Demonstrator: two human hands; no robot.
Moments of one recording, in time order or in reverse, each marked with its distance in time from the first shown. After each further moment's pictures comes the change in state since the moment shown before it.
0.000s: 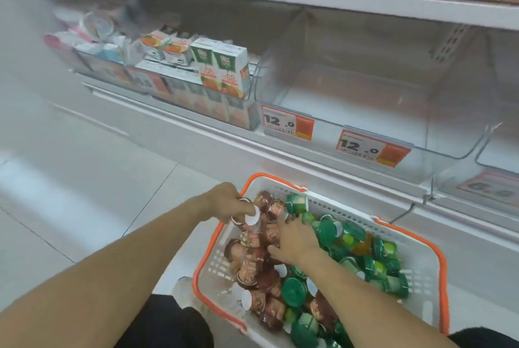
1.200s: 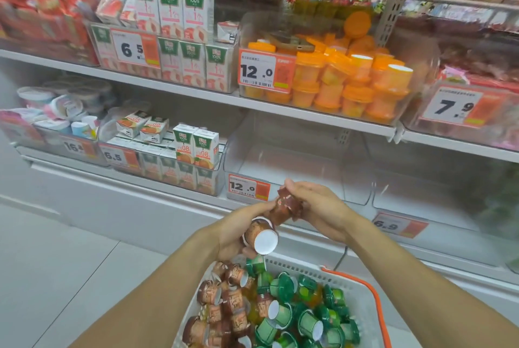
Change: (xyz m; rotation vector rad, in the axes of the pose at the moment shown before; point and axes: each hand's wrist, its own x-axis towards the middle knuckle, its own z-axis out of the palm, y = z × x) left_hand -0.083 0.102 -0.005 -0.735 -0.478 0.425; right_hand -0.124 0.049 -0.237 1.584 0.352 -0.005
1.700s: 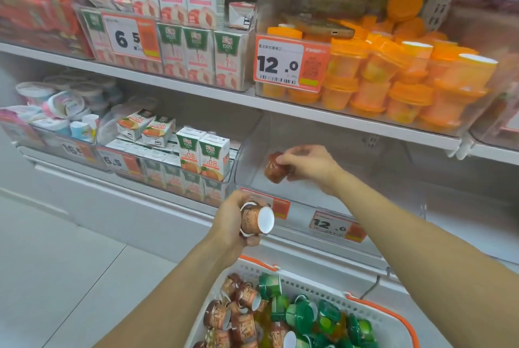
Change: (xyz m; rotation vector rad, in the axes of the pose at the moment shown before) left_hand 0.038 0.021 -0.038 -0.351 0.468 0.201; right_hand 0.150 -0.036 -0.001 -0.257 0.193 -0.052
